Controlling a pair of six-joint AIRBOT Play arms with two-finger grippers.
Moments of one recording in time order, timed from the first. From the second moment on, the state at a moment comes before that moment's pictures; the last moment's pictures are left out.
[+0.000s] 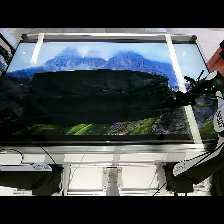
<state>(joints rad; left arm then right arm) 0.86 -1.54 1.27 1.30 -1.29 -1.07 -0.42 -1.77 1.49 -1.21 1.57 1.26</state>
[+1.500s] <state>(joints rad) 1.11 -1.32 1.36 0.93 -1.33 -1.01 -0.70 -1.53 1.49 -1.03 1.76 1.21</state>
